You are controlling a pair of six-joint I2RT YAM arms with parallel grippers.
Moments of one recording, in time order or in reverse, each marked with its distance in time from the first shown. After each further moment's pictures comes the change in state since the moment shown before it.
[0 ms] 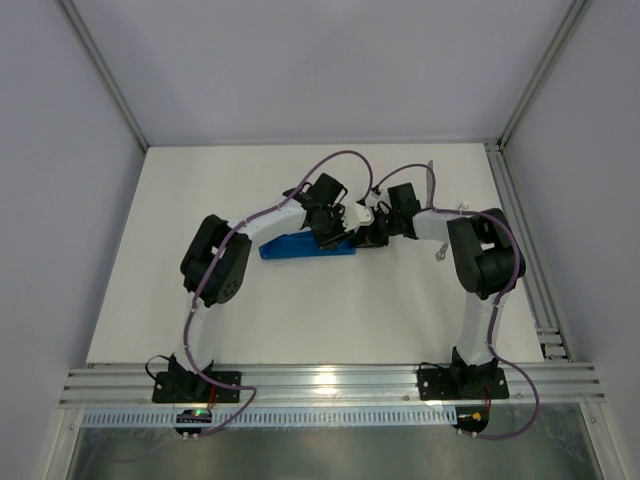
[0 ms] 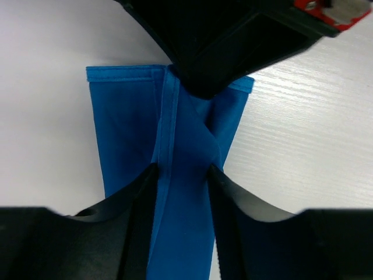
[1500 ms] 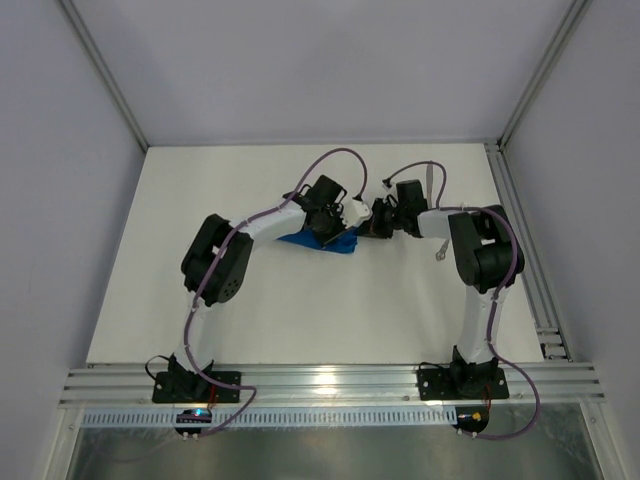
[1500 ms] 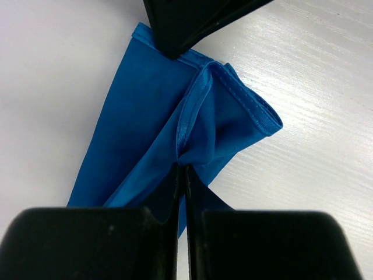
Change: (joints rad) left arm 0.001 0.010 -0.031 0.087 -0.047 -0.137; right arm -0.056 0.051 0.009 0.161 0.025 0.088
